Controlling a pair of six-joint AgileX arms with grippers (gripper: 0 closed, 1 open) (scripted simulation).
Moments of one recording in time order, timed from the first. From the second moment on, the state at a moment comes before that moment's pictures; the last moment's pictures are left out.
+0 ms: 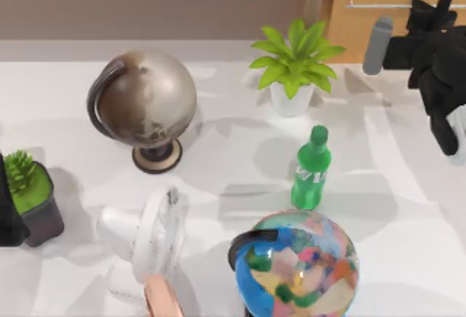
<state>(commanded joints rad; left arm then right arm) 0.00 0.00 0.00 0.00 0.00 0.00 0.16 2.29 1.08 1.20 0.20 -1.56</state>
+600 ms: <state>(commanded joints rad) 0.00 0.00 0.00 0.00 0.00 0.00 0.16 2.30 1.10 1.19 0.20 -1.55</state>
